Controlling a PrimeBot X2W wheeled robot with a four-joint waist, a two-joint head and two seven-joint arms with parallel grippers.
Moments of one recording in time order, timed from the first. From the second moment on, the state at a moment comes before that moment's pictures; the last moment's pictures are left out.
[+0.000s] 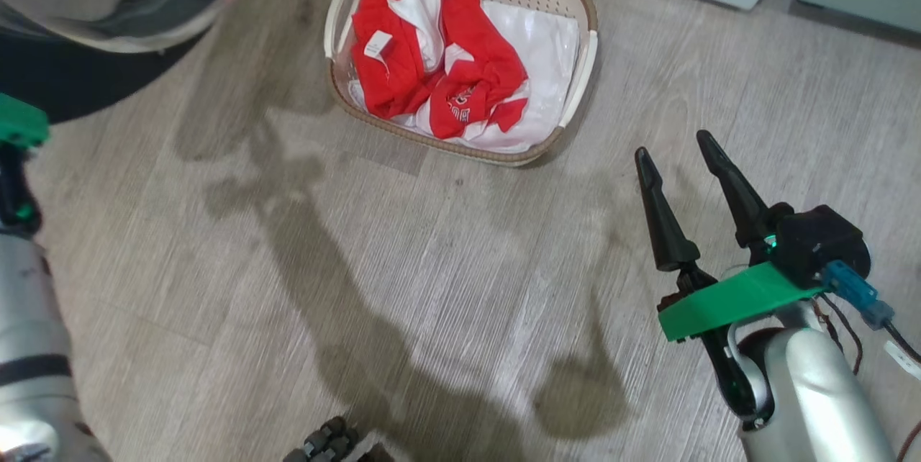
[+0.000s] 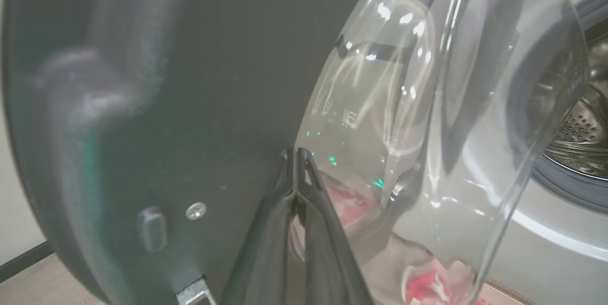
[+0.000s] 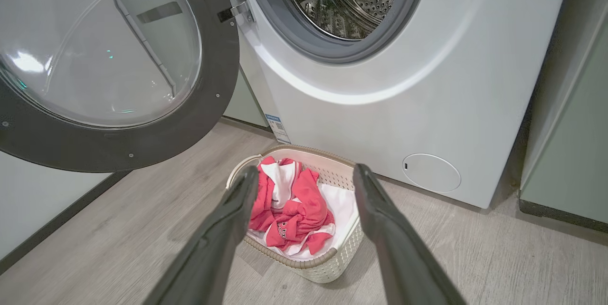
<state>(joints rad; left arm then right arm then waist) -0.76 0.20 0.37 0.65 -0.23 -0.06 -0.26 -0.16 -0.06 0.12 -0.01 0.18 0.13 -0.11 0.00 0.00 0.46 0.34</state>
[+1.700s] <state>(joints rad) -0.43 0.15 0.14 0.44 -0.16 -0.13 -0.26 -0.13 -0.06 0.14 0.12 0.28 0.13 -0.21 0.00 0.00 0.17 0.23</state>
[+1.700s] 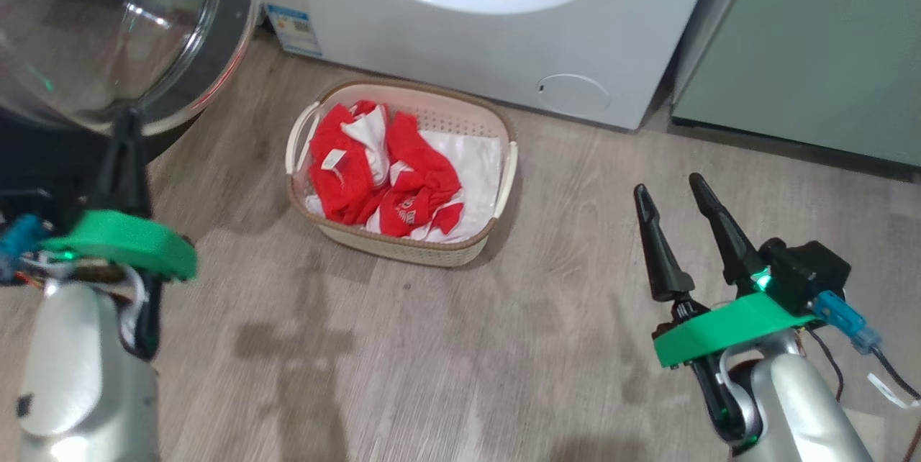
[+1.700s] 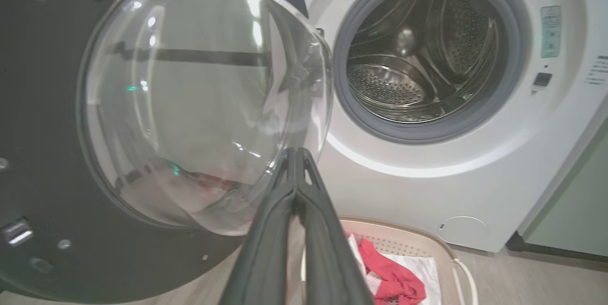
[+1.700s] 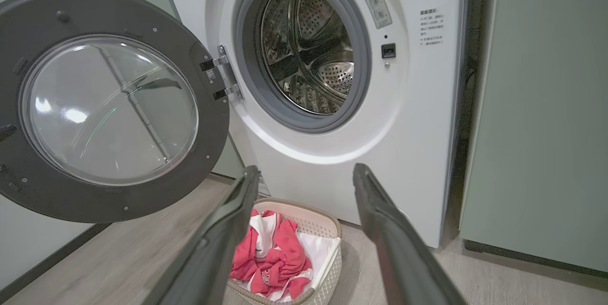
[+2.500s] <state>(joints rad) -0.08 0.05 -0.04 0.09 -0.13 -0.11 -0.26 -0.08 -0.05 0.01 0.10 0.30 0.13 -0.24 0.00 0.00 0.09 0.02</state>
